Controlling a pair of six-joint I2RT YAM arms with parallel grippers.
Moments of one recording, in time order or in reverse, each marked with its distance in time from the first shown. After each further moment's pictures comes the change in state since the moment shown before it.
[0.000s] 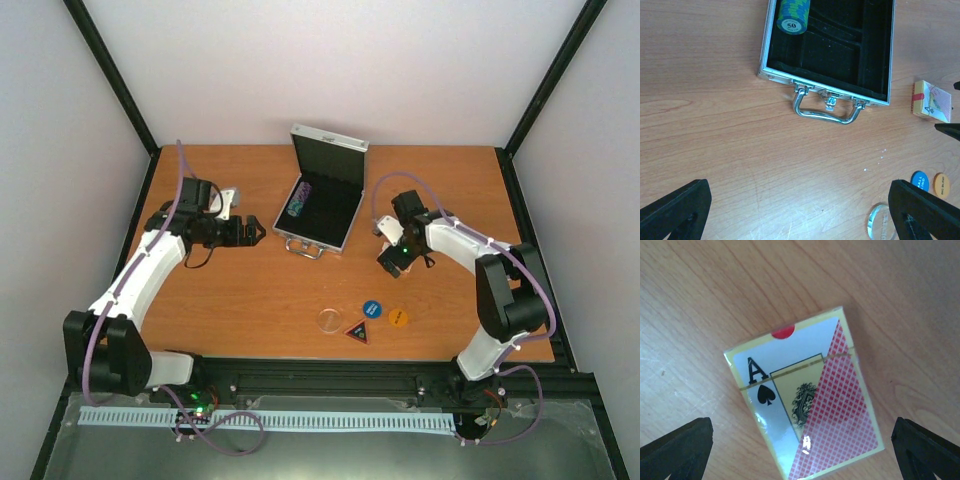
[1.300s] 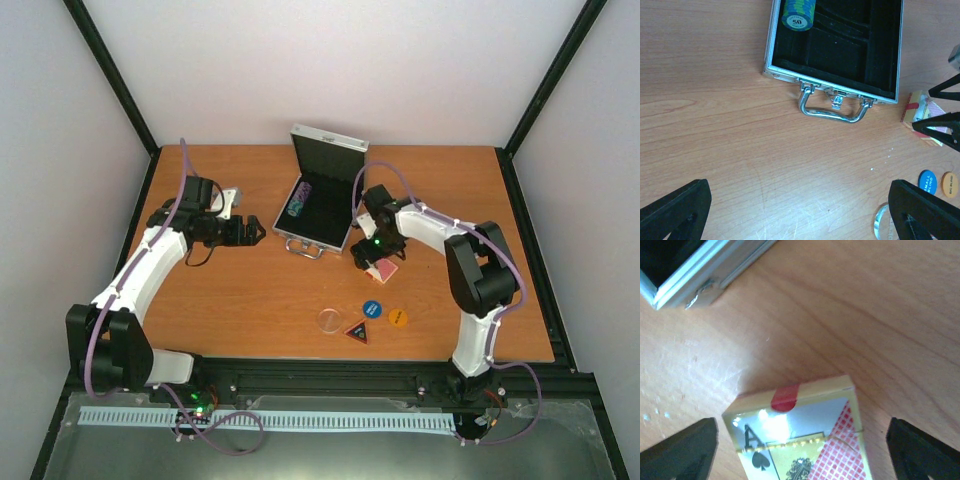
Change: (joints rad) left arm 0.000 0.038 0.017 -0.013 -0.012 0.023; right arm 0.114 0.212 0.212 -0.096 -0.121 0.336
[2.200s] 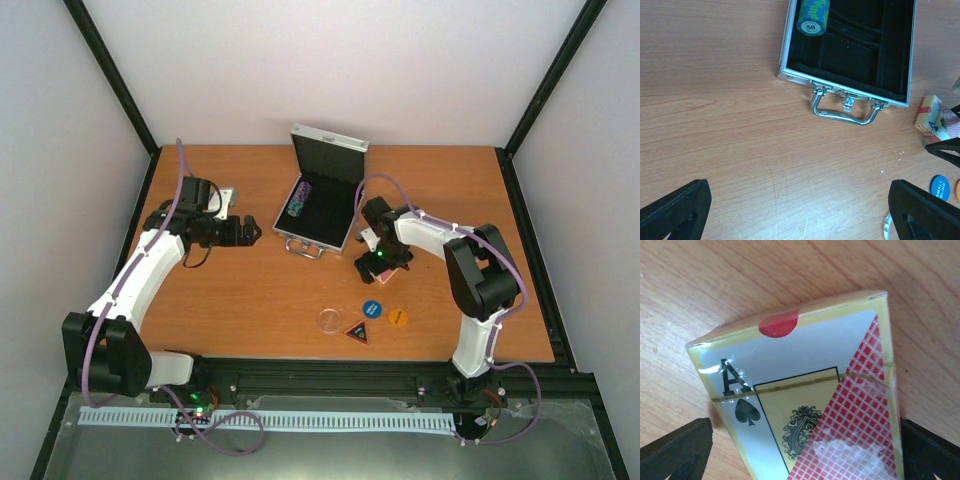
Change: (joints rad) left arm 0.000 -0.035 0.000 -0.018 -0.056 -0.001; right arm 0.023 -0.015 -0.061 -0.071 0.066 0.029
